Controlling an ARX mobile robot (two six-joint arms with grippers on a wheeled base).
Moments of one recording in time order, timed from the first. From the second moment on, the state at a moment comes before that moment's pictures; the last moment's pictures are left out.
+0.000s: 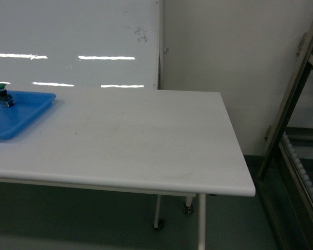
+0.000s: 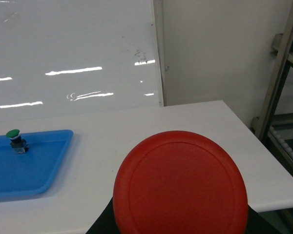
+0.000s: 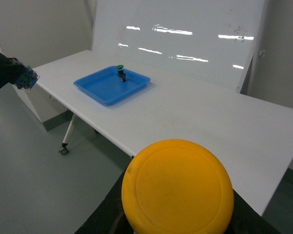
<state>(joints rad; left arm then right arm) -0.27 0.73 0.34 0.34 -0.15 0.05 0.01 0.91 0.48 0.28 -0.74 0.04</state>
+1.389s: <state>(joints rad) -0.27 0.73 0.34 0.34 -0.15 0.05 0.01 0.91 0.48 0.28 -0.74 0.04</state>
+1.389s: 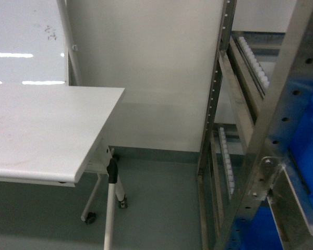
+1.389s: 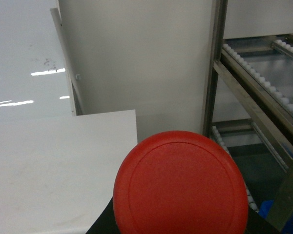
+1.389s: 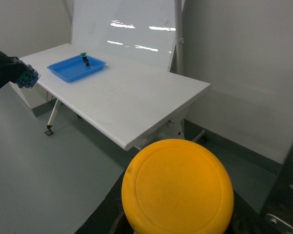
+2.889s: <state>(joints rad) -0.27 0.73 0.34 0.34 -0.15 0.05 0.01 0.90 0.48 0.28 -0.74 0.04</state>
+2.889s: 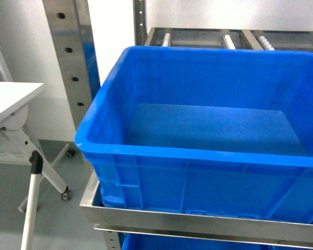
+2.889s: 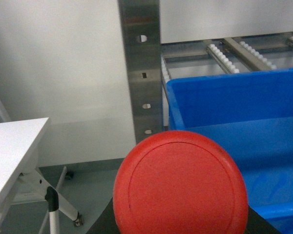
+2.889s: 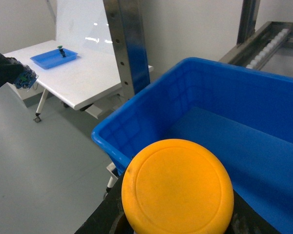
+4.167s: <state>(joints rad) -0.27 0.73 0.34 0.34 -0.15 0.05 0.01 0.90 0.48 0.28 -0.74 0.04</state>
